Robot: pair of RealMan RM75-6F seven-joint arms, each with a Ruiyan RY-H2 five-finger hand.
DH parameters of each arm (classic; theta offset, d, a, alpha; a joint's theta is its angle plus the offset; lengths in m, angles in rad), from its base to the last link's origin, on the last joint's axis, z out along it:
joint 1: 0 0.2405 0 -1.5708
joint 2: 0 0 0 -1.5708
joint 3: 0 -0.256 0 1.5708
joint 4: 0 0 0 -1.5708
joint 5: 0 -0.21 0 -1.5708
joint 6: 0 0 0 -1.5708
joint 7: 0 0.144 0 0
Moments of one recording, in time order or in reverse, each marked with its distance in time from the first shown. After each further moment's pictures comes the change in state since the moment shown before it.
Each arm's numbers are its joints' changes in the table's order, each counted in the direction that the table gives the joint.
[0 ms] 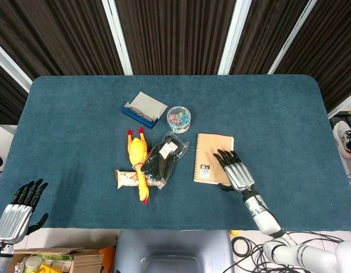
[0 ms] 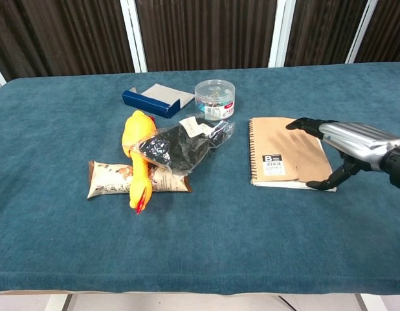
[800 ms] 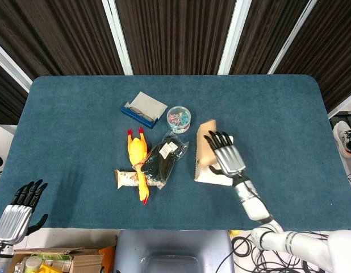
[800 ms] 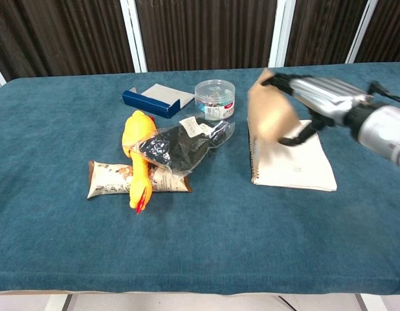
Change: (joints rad) left arm 0.008 0.002 0.006 -0.002 -0.001 -0.003 0.005; right arm 0.120 -0.039 -0.129 -0.027 -0.031 -0.028 -0.158
